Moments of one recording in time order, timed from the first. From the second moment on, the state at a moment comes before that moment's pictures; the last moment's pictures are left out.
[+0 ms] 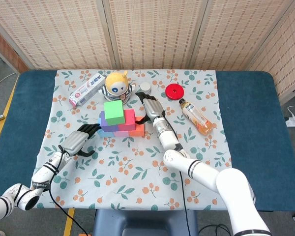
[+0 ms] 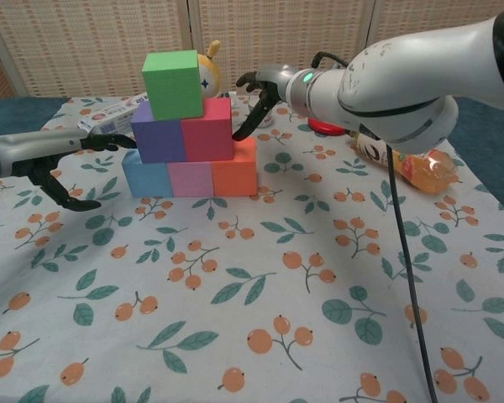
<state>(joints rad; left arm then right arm) -0.73 -1.42 -0.05 -1.21 1.46 0.85 -0.34 1.30 -1.88 0.42 -0.76 -0.50 0.55 -0.17</state>
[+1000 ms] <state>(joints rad) -0.66 -1.45 -0.02 -1.14 1.41 0.83 -0.37 1.24 -1.84 0.34 -0.78 -0.45 0.57 -0.31</state>
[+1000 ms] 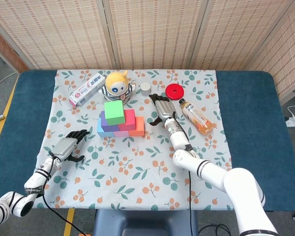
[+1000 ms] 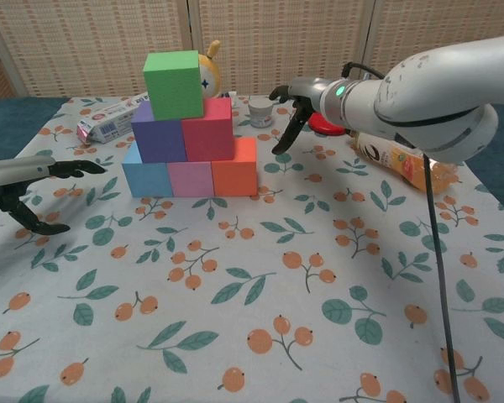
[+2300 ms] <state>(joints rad) -0.65 -1.38 -0.05 -1.17 1.40 0.88 -0.40 1.20 -1.83 0.41 -0.82 -0.60 0.60 -0.28</state>
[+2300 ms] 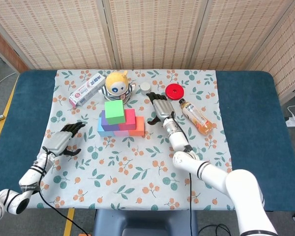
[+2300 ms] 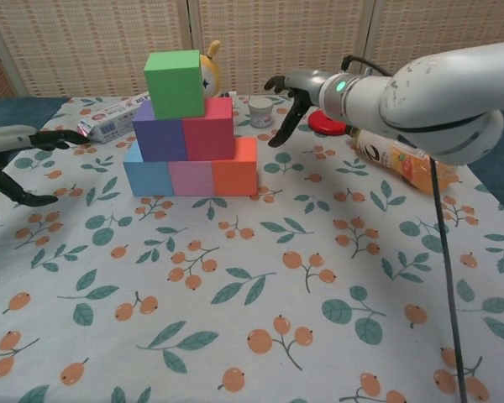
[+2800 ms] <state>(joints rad) -0.43 -1.16 -0.07 -1.39 1.30 1.15 -0.26 0.72 -1.22 0.28 -1.62 -0.87 1.01 -0.20</state>
